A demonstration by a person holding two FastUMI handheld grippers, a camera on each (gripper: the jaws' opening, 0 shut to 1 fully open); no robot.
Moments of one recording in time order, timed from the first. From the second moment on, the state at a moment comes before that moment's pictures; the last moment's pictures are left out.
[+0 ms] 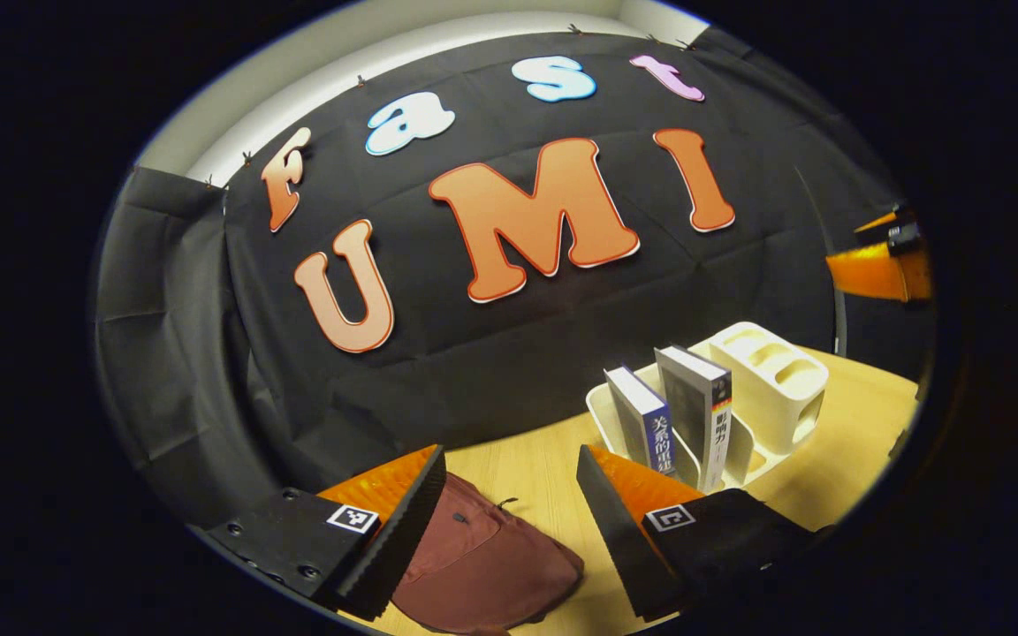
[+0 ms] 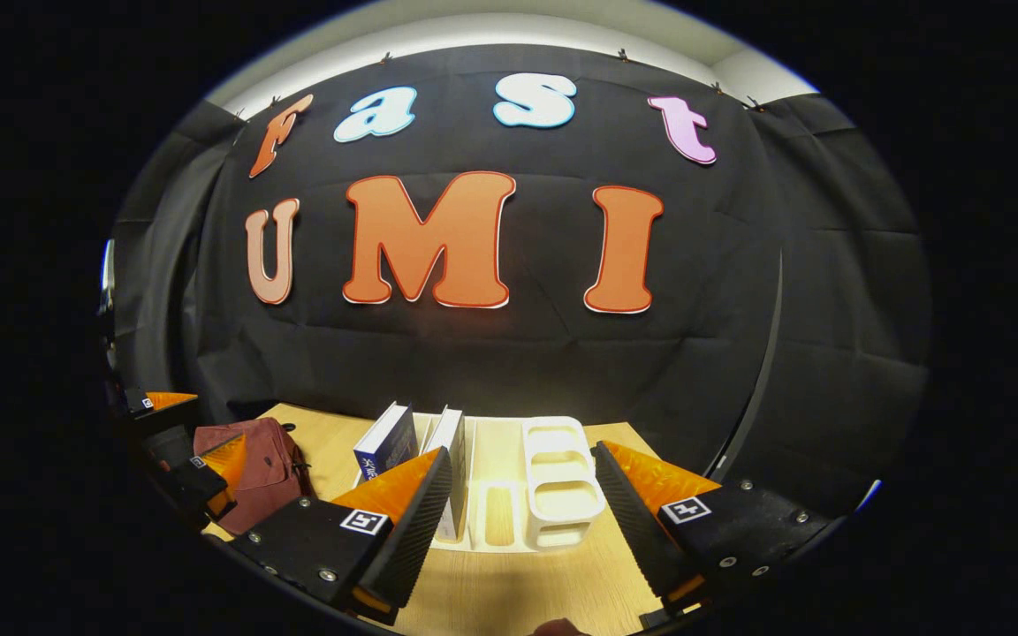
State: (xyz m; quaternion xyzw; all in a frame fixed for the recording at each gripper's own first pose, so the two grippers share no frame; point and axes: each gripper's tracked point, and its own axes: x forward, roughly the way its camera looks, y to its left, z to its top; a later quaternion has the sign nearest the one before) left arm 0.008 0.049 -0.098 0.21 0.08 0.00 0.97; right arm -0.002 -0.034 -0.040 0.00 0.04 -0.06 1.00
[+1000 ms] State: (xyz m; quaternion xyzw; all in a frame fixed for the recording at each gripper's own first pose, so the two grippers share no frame) left arm -0.047 0.110 -0.314 0.43 0.29 -0.03 0.85; right arm 0.000 -0.047 -0.088 -0.02 0.09 -0.08 0.99
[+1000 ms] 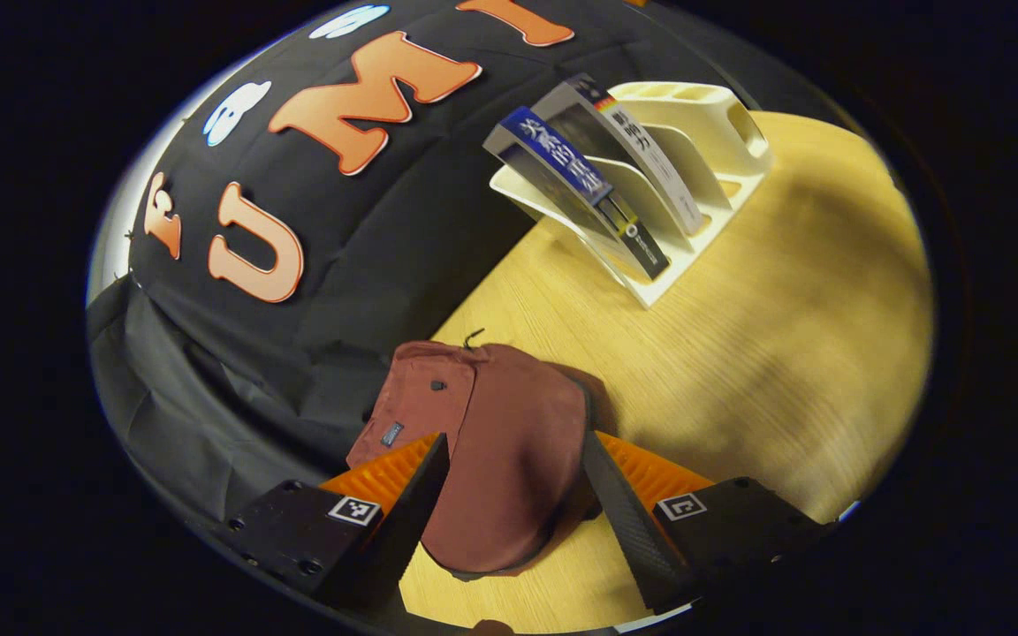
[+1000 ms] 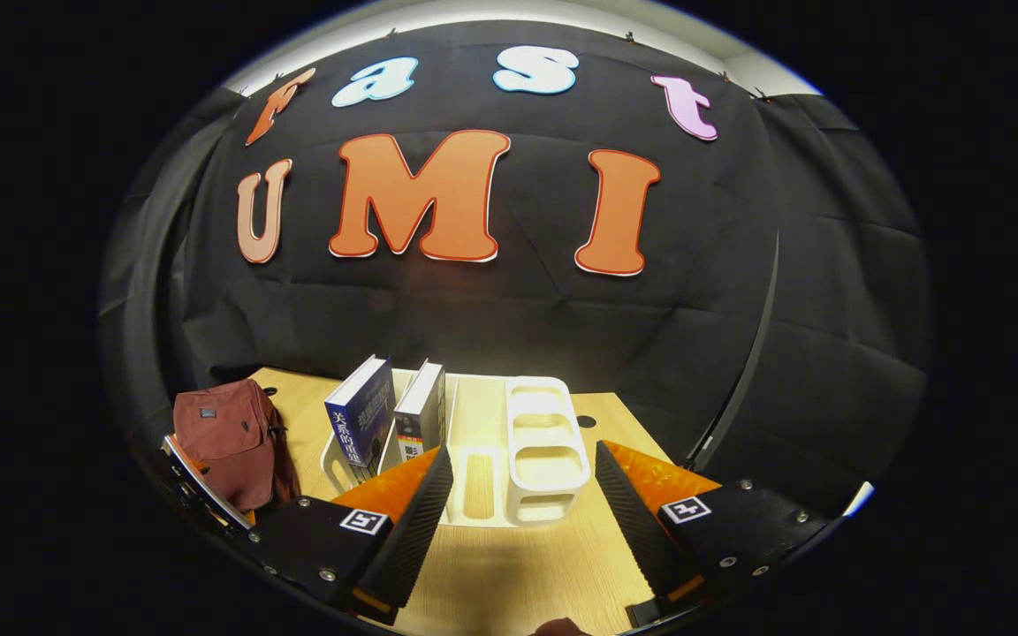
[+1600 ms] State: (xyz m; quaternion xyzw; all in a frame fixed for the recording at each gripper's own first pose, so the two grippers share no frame) left arm -0.050 0.151 -0.341 0.48 0.27 0.03 0.83; right arm 0.006 -0.046 -0.093 -0.02 0.09 -0.07 0.99
